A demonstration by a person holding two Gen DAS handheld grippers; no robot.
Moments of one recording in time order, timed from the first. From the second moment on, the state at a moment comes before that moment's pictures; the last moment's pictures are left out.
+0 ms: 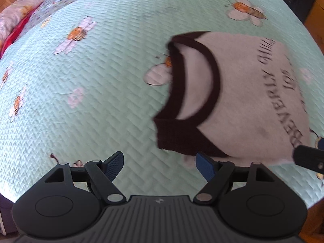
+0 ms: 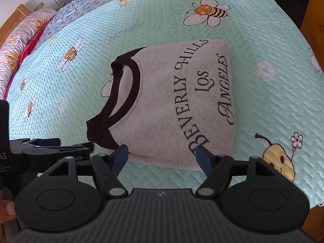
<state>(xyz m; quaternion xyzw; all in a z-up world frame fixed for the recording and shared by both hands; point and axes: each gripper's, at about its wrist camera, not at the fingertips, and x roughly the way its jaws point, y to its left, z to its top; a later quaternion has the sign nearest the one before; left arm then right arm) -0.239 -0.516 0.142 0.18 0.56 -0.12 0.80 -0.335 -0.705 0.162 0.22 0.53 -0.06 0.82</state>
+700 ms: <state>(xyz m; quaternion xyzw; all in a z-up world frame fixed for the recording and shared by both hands) -0.255 -0.546 0.134 0.21 0.54 -0.13 0.80 -0.349 -0.742 0.138 0.29 0.51 -0.06 0.81</state>
